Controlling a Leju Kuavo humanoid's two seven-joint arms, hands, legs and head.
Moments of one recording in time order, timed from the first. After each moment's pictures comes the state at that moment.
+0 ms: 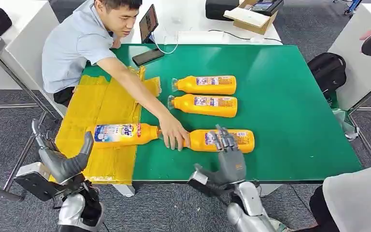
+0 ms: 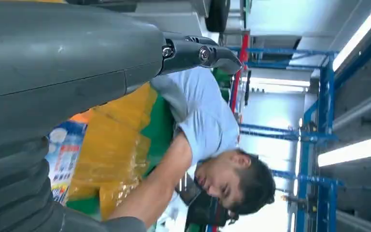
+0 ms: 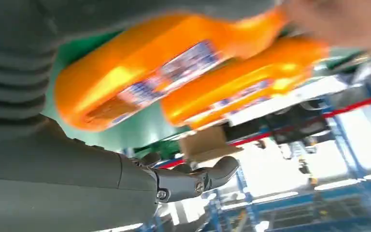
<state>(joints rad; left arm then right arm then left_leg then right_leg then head) -0.03 -0.23 -0.10 -1.54 0.00 0.60 -0.70 -0.18 0.06 0.14 -0.98 1.08 -0.69 -0.37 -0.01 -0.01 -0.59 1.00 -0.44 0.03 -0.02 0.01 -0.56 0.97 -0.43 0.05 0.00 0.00</state>
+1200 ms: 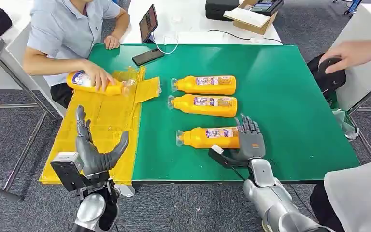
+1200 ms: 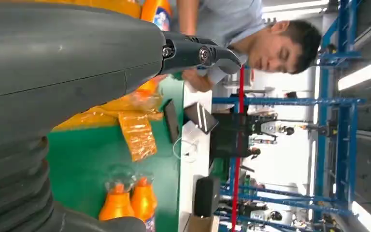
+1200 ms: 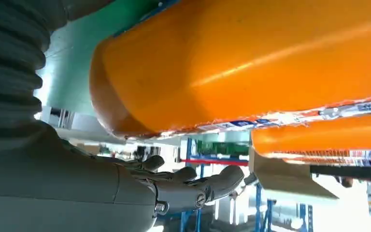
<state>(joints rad) -0.06 -0.21 -0.32 -1.54 -0.10 0.57 -0.52 -0.50 -0.02 0.15 -0.50 1.28 -0.61 -0.04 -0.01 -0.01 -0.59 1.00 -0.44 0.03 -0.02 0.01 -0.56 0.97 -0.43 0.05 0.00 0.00</state>
